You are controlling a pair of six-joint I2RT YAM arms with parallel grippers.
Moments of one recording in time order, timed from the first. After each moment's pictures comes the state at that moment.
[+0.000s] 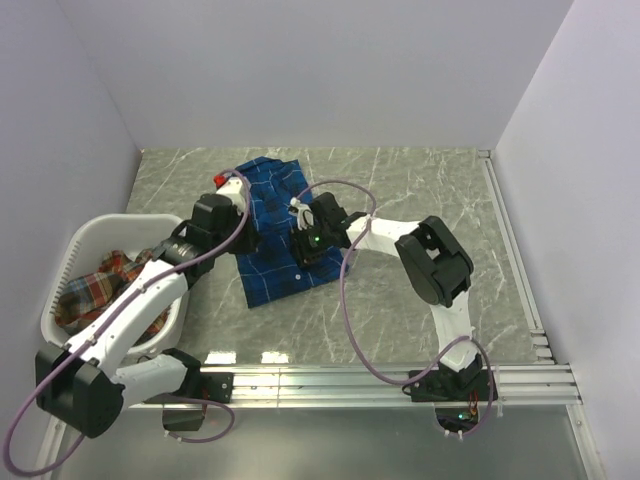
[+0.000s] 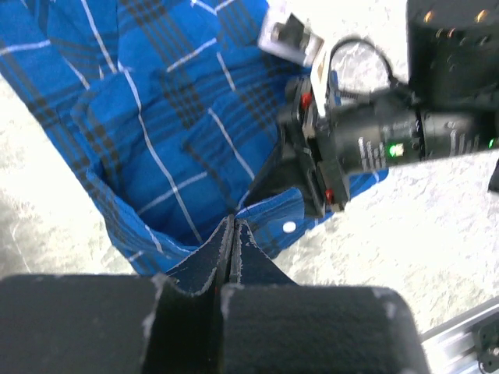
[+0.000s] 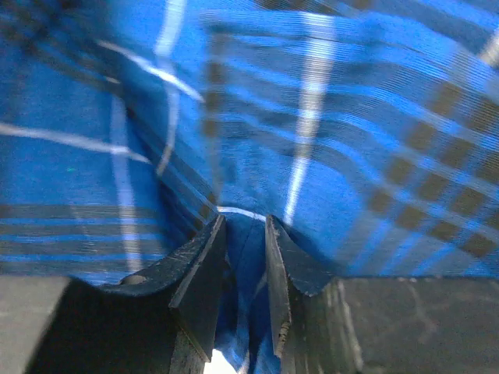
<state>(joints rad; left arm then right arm) -0.45 1.09 0.91 -0.42 0.03 -0.38 0.68 2.07 1.36 -0.17 -0.60 0.32</state>
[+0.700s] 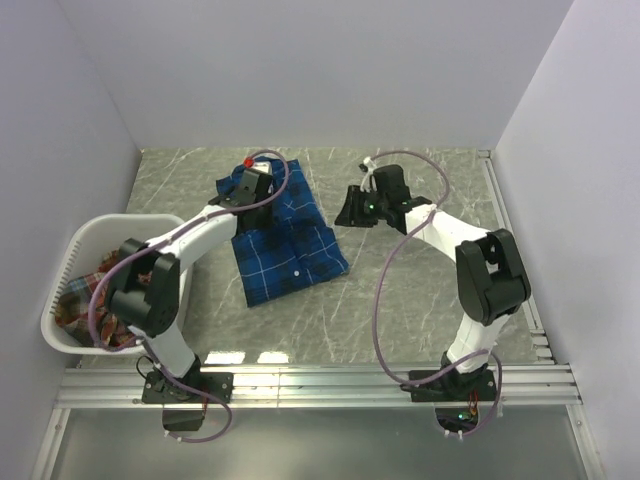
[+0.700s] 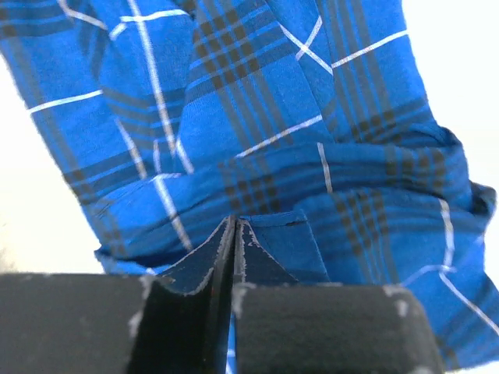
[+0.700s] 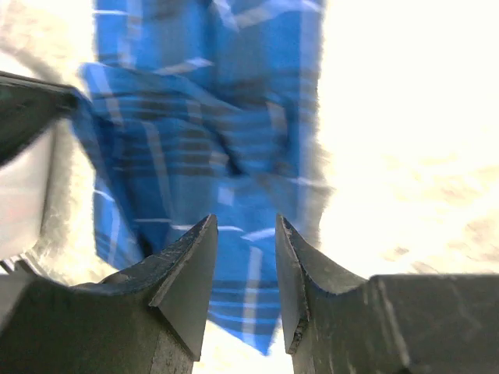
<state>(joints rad) -0.43 1.67 1.20 -0.36 -0.21 -0.39 0.41 1.75 1.21 -0.14 -0.37 0.41</state>
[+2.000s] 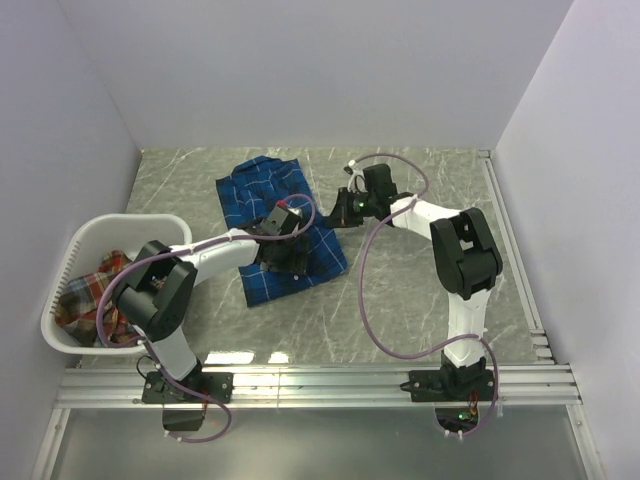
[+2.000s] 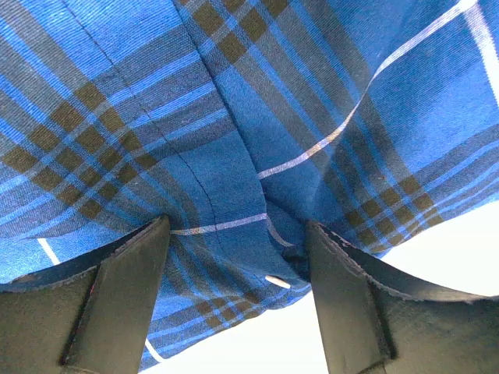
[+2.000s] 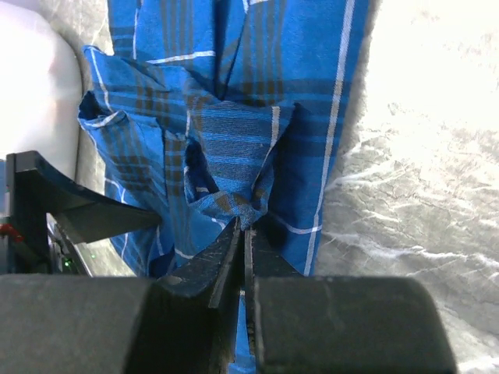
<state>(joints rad) -0.63 1.71 1.05 -0.41 -0.02 -0.49 0.37 2.02 1.33 -0.05 -0.63 0.42</state>
